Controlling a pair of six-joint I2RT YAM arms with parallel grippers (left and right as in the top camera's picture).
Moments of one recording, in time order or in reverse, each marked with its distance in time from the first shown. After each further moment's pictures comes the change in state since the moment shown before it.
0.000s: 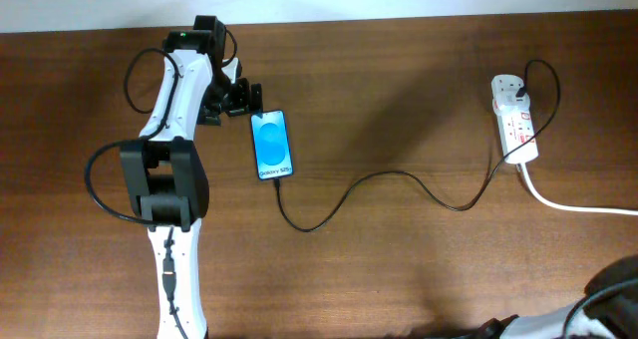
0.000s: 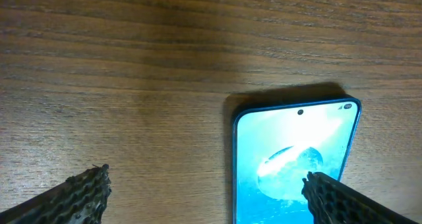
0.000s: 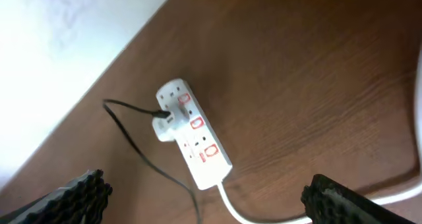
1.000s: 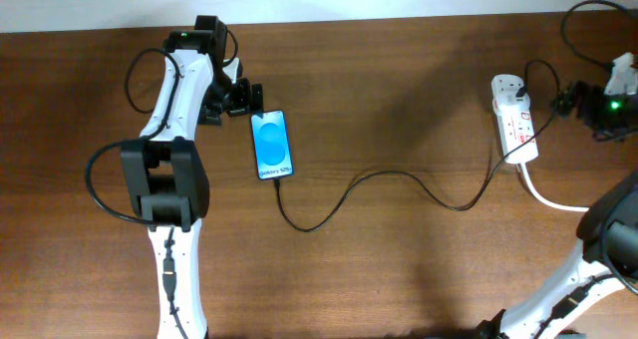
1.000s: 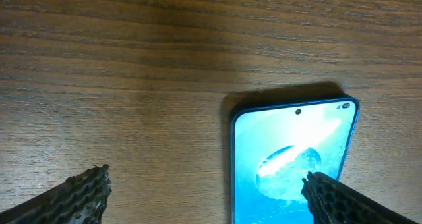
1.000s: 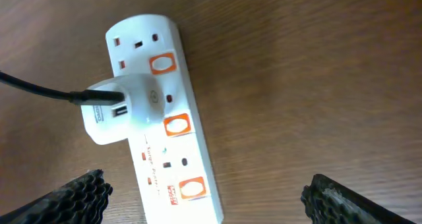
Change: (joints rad) left arm -0.003 0.000 0.000 0.000 0.000 0.000; right arm 0.283 0.346 0.000 0.154 0.173 -0.178
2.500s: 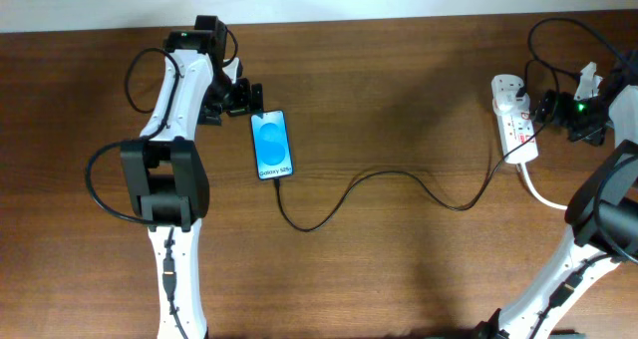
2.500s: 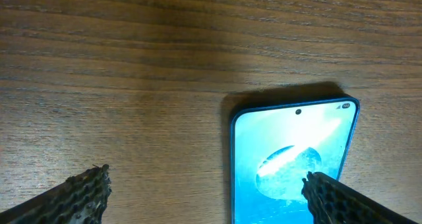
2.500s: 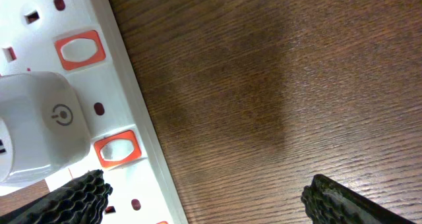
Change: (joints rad) left arm 0.000 0.000 0.000 0.000 0.000 0.000; right arm 0.076 0.111 0.000 0.049 0.198 0.057
